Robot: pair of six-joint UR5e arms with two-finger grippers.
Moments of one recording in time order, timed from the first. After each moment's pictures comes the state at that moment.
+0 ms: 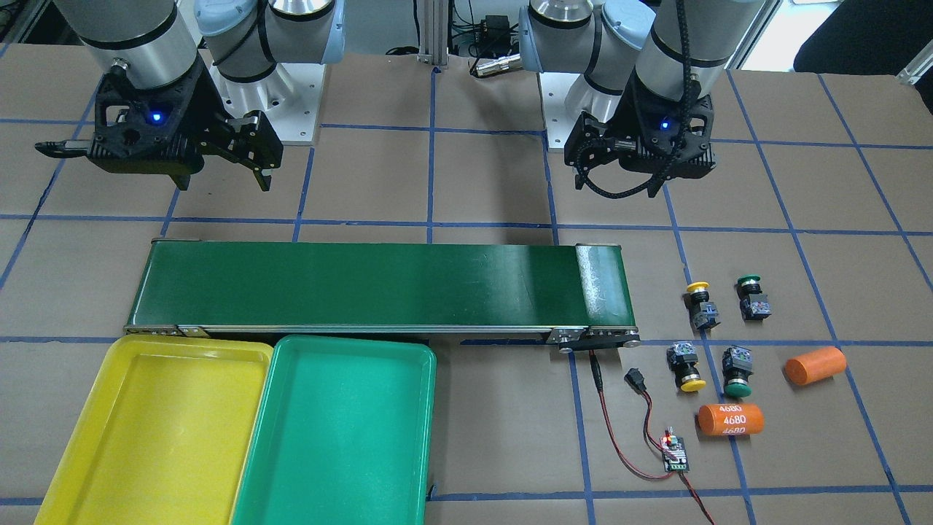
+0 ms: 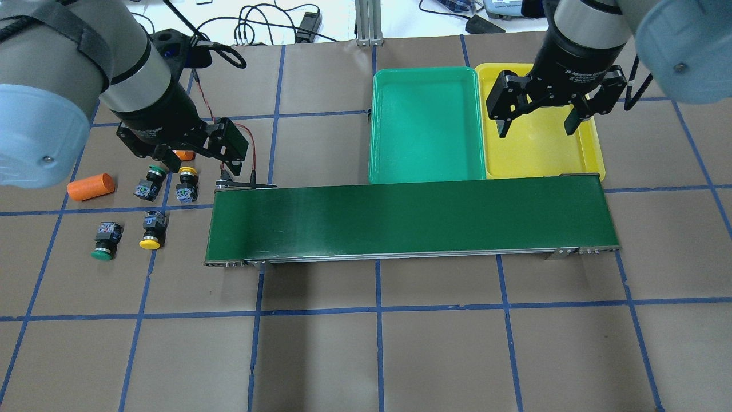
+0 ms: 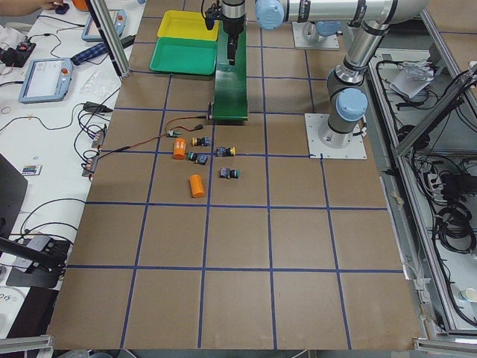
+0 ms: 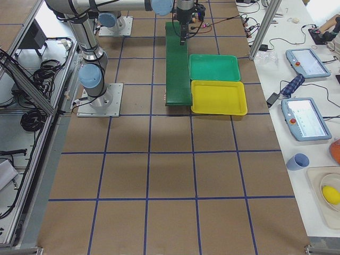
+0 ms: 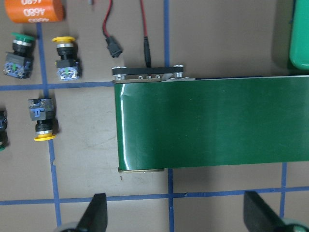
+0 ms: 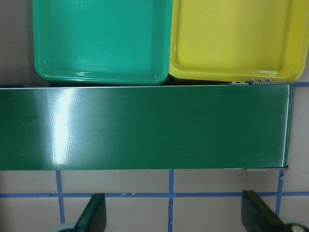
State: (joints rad) left arm -1.58 -1.52 -1.68 -1.52 1.55 0.10; right arm 1.59 -1.56 1.55 -1.54 -1.56 0.02
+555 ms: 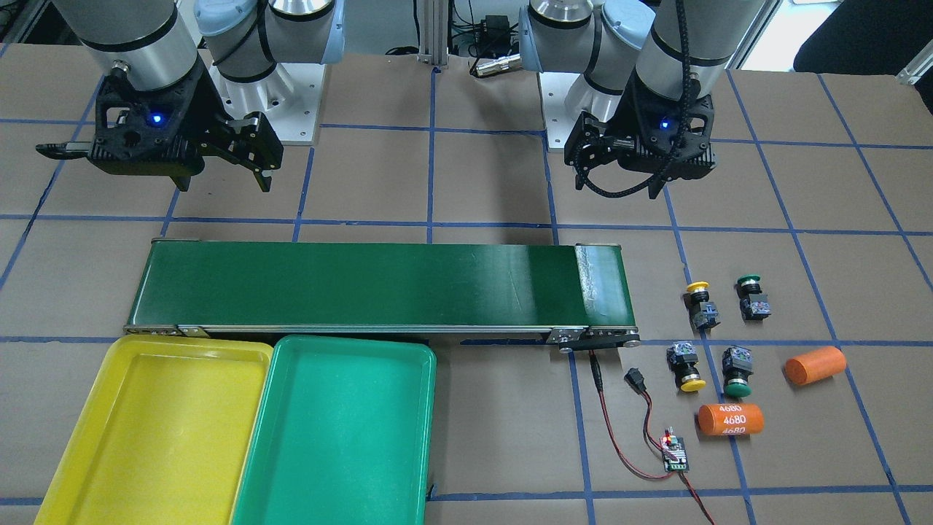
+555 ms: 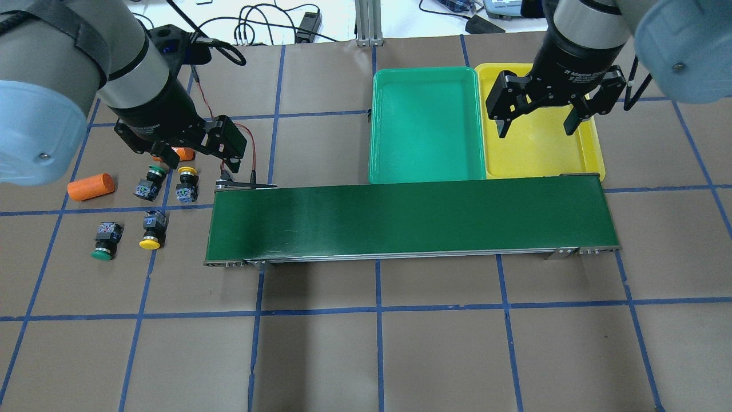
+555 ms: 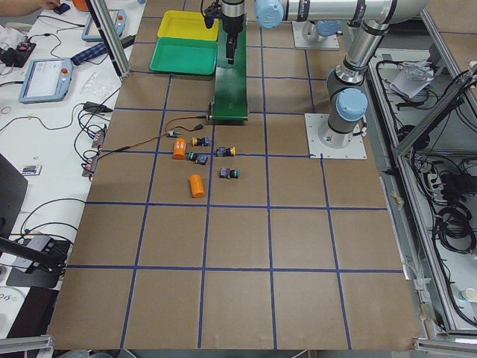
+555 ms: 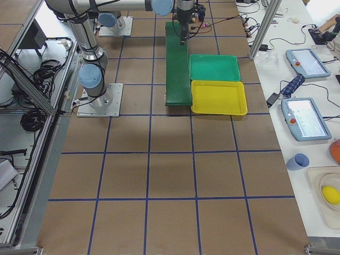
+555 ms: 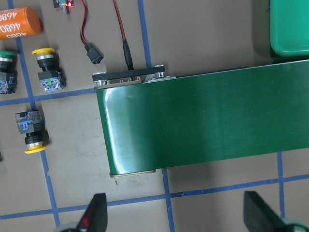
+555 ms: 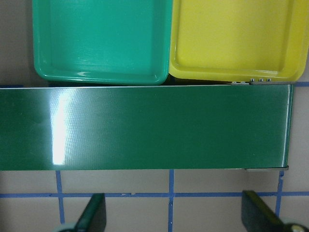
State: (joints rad) left arm -1.58 -1.52 -1.67 -1.52 1.56 0.11; right arm 1.59 -1.56 1.55 -1.54 -1.56 0.02
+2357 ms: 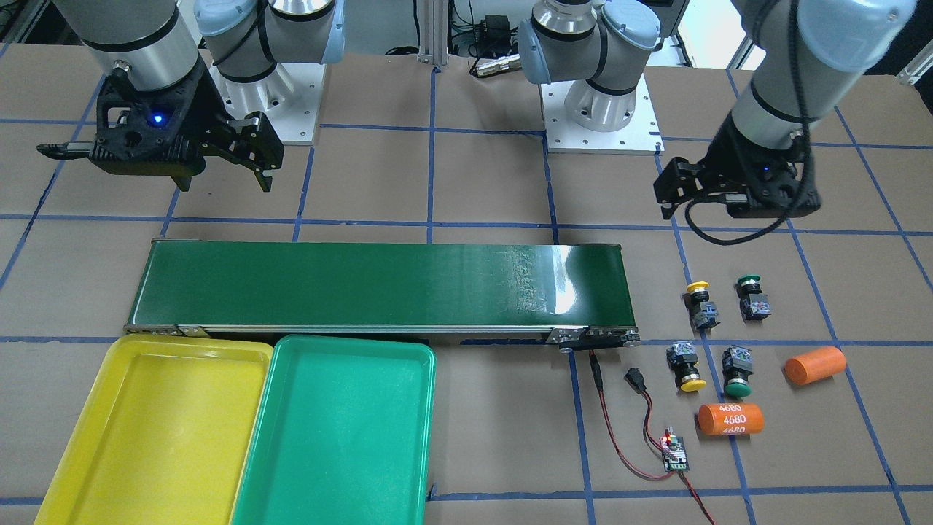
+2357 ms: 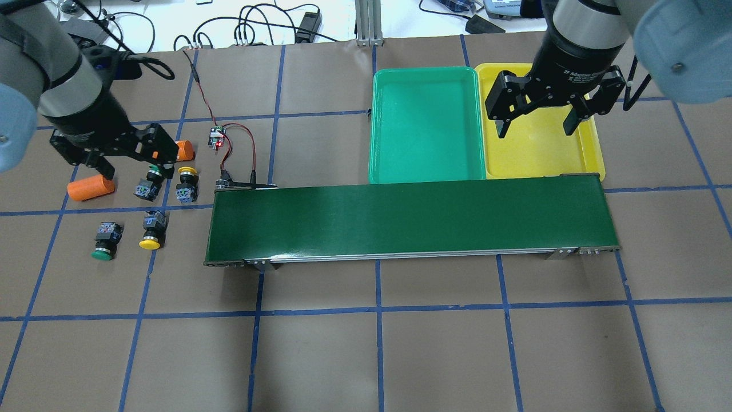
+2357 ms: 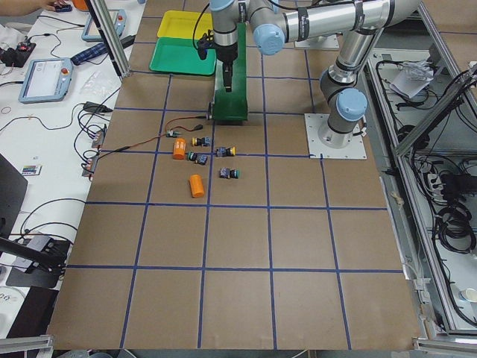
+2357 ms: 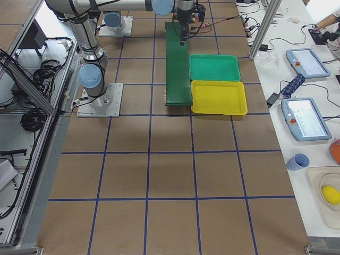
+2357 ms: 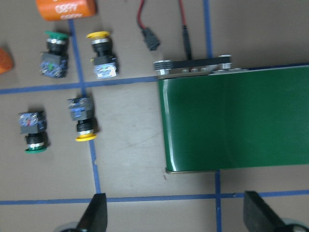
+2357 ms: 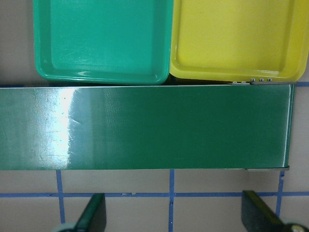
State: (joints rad) left arm -1.32 -1.56 -1.73 -1.48 1.64 0.19; right arm 1.59 -1.55 1.55 -1.54 -1.56 0.02
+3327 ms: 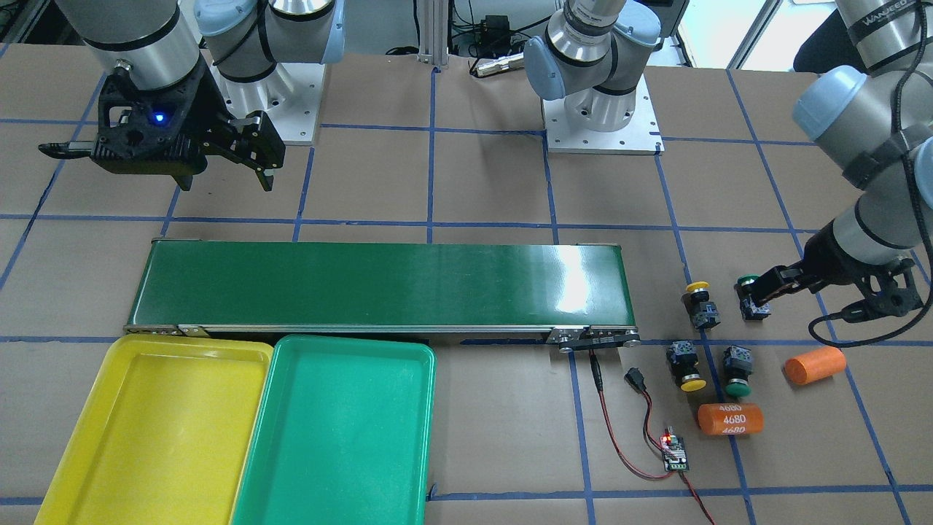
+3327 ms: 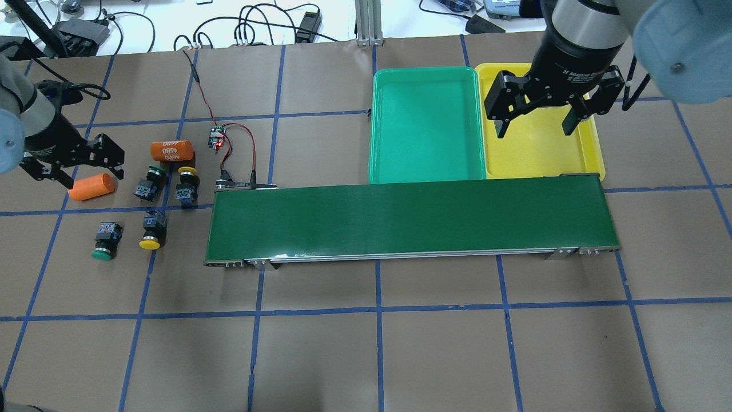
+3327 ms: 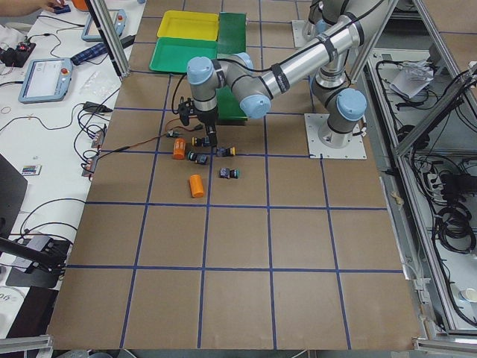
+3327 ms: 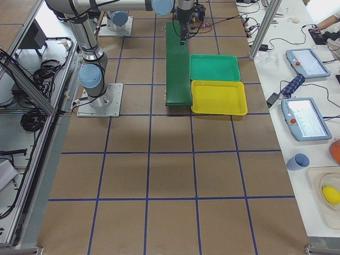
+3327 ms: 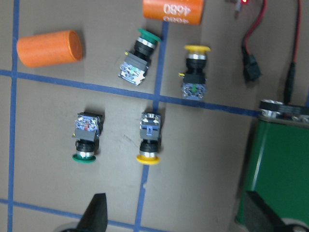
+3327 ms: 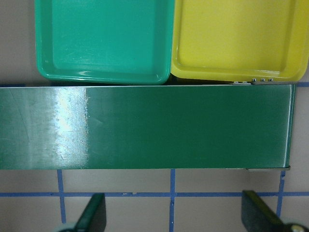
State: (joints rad) left arm -1.07 -1.83 -1.74 -1.16 1.65 0.29; right arm 1.59 -1.56 1.55 -1.54 -1.56 0.02
